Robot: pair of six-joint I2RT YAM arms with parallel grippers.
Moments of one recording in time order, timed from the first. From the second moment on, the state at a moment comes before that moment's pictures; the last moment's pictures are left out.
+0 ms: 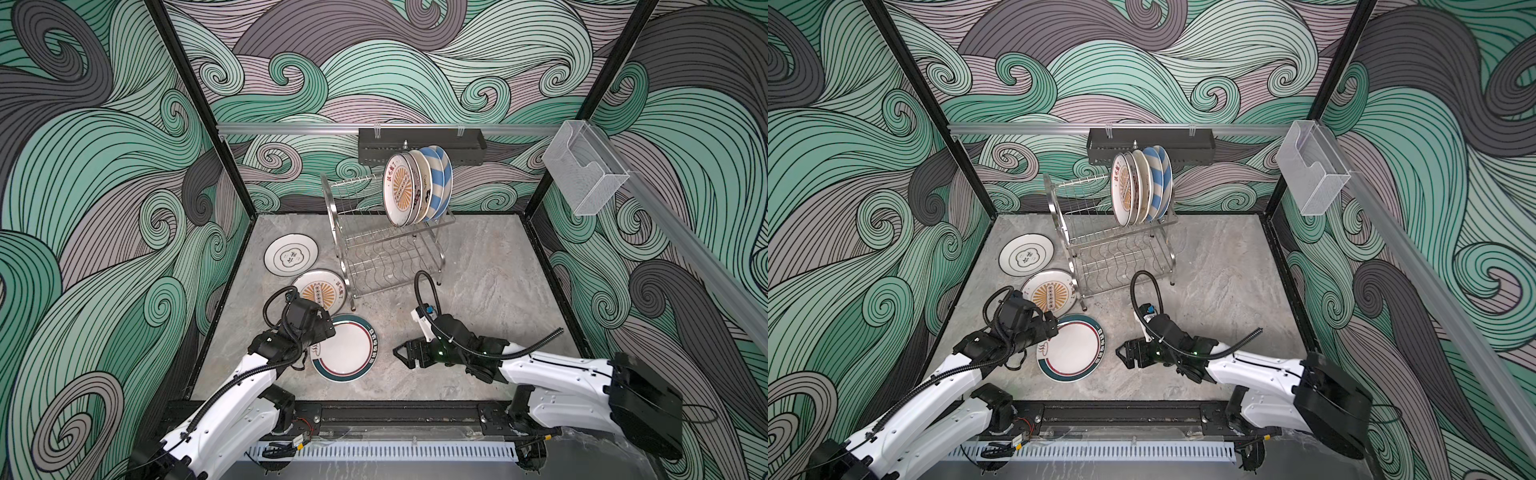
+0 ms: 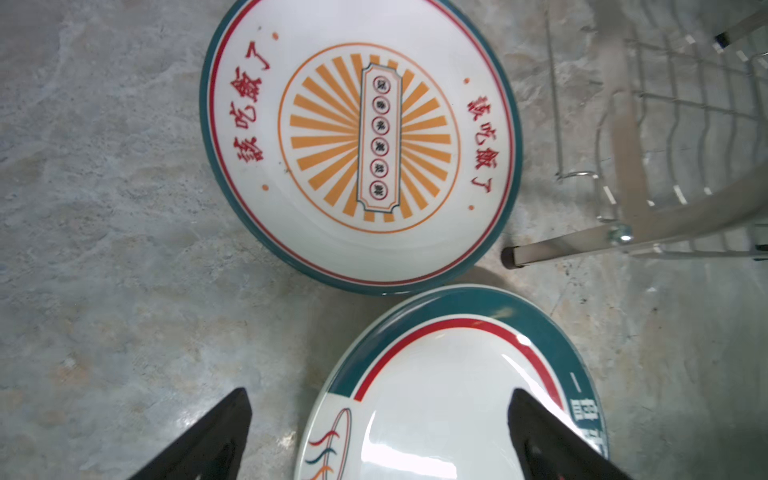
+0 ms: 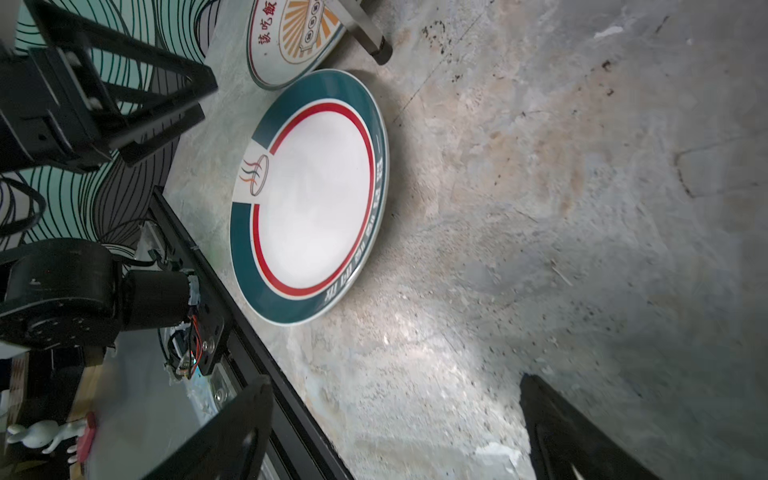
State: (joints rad) left arm -0.40 0.81 0.46 -0.62 -0.20 -0.73; right arm 1.00 1.25 0.48 0.05 -0.17 0.70
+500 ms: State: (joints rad) left arm -0.39 0.82 0.37 -0.54 -0.07 -0.74; right arm 1.03 1.63 0.63 0.27 -0.27 0.78
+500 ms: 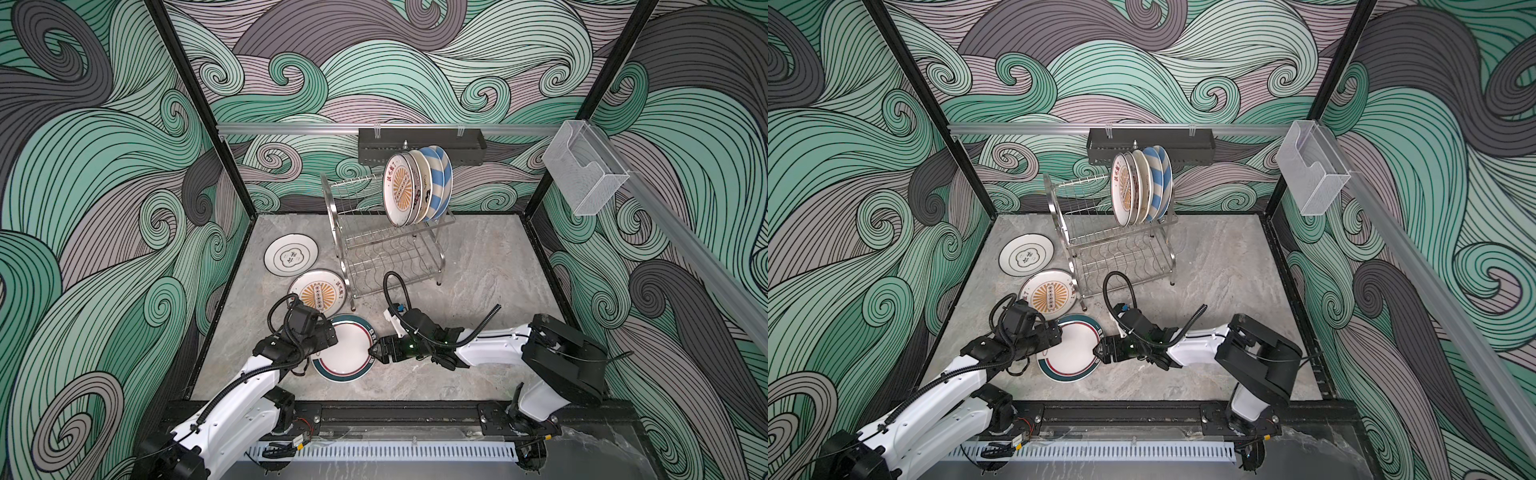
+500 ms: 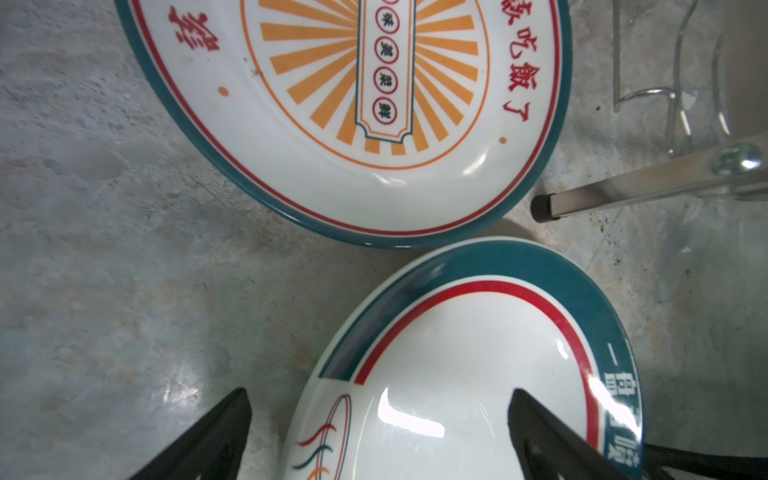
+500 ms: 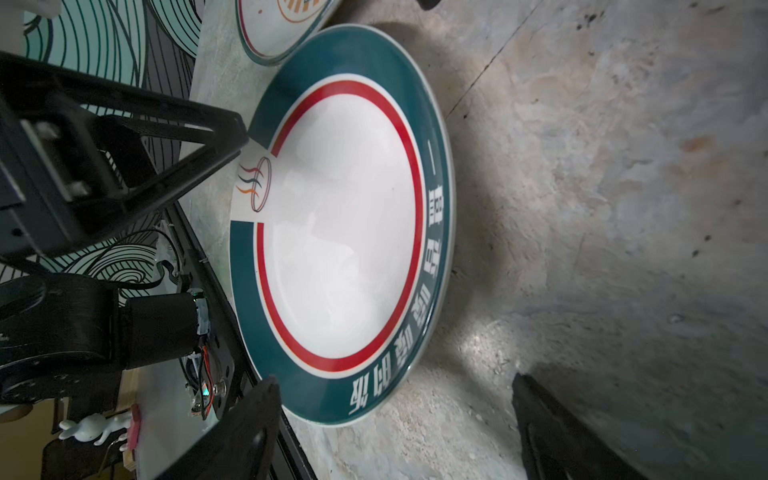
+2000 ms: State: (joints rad) left arm -0.40 0.72 0.30 -0.52 0.18 -0.75; right arm 1.00 1.70 0.60 0.38 -0.24 0.93
